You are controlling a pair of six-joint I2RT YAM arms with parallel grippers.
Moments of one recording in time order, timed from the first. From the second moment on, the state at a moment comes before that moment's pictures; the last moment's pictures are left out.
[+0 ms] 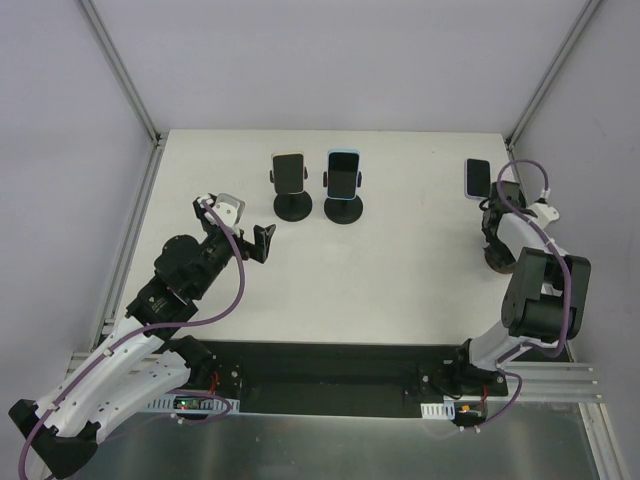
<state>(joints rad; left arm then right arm) -0.65 0.62 0.69 -0.12 -0.19 0.05 -0.20 1.60 1.00 -0.54 0.64 0.85</state>
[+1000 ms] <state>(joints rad) -0.65 0.65 0.69 -0.12 -0.18 0.05 0.32 1.91 1.35 -0.24 0.06 0.12</state>
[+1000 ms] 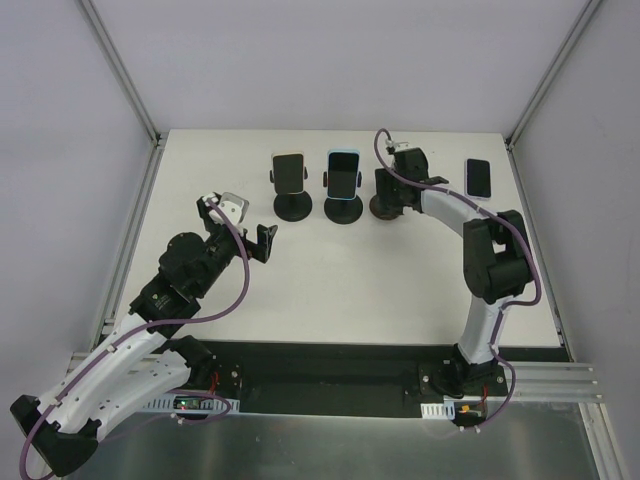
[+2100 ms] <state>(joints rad) -0.65 0.66 0.69 -0.12 -0.18 0.05 -0.02 1.84 1.59 -0.44 -0.06 0.22</state>
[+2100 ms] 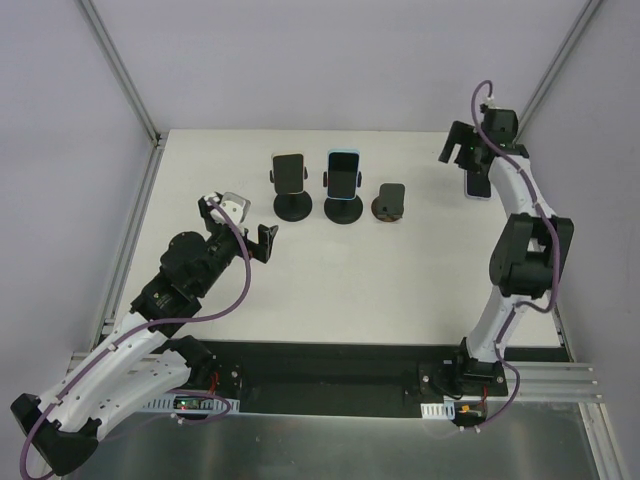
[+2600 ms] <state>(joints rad) -0.65 0.67 0.69 -0.12 -0.16 0.05 -0.26 2.23 1.88 -0.68 -0.08 0.22</state>
